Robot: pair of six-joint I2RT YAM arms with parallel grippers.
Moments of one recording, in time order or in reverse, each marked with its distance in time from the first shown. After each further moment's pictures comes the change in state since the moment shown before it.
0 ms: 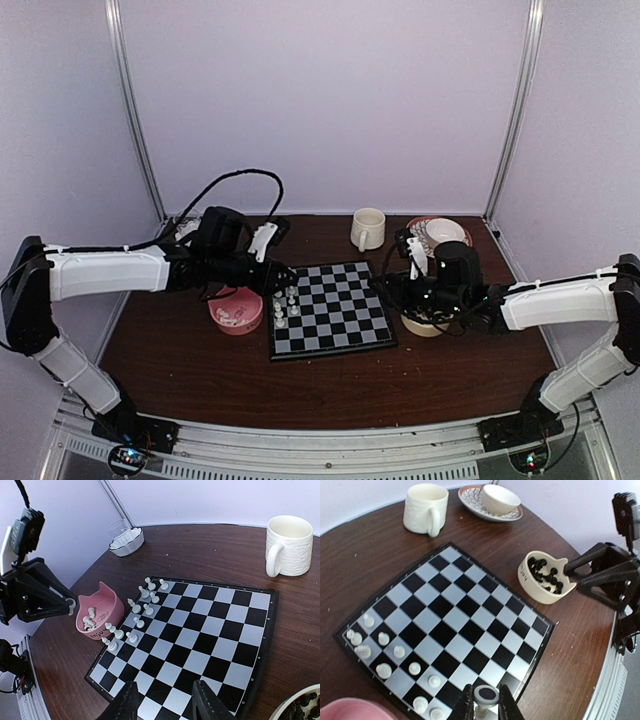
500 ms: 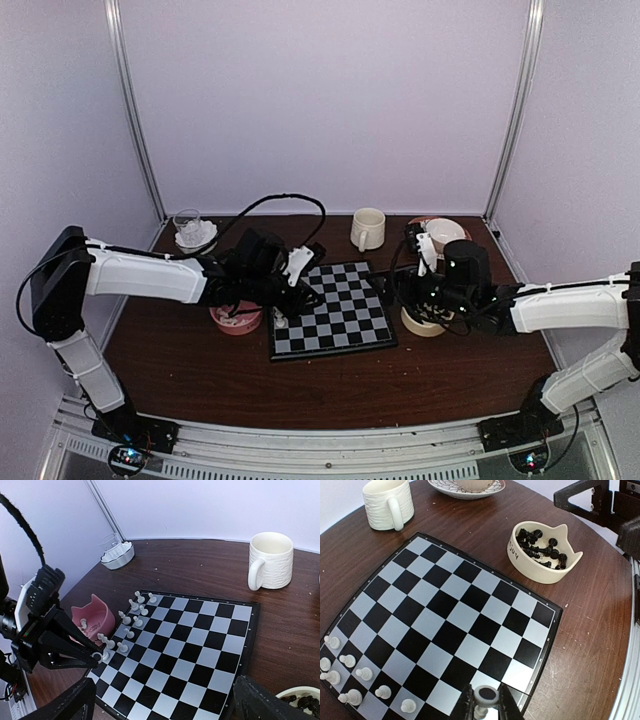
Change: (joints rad) left arm -0.140 0.187 0.060 0.081 -0.094 0.099; right arm 0.000 -0.072 -0.021 -0.010 0.083 -0.026
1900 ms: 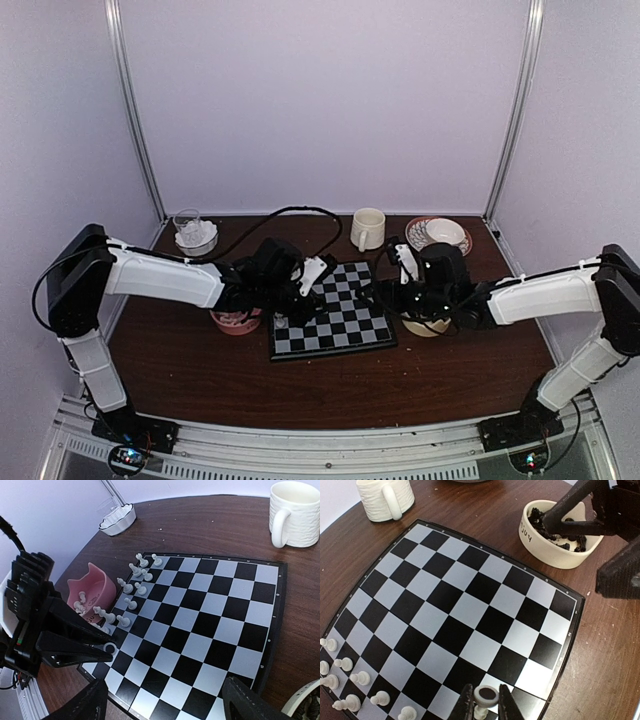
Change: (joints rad) left arm -0.047 0.084 0.043 -0.010 -0.118 0.064; right arm 0.000 0.161 0.070 -0.059 -0.101 0.060
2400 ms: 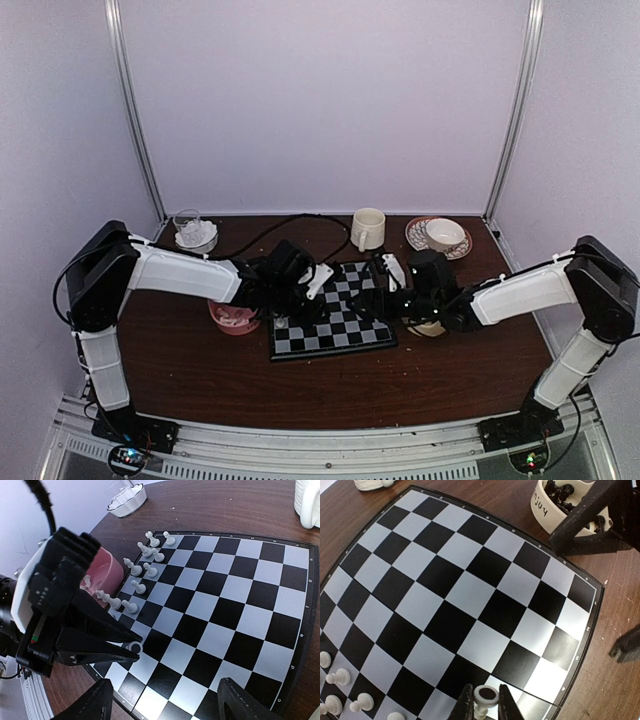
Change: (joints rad) left arm 0.005 0.120 0.111 -0.120 0.005 -0.024; right arm 0.011 0.138 0.036 0.051 -0.106 0.023
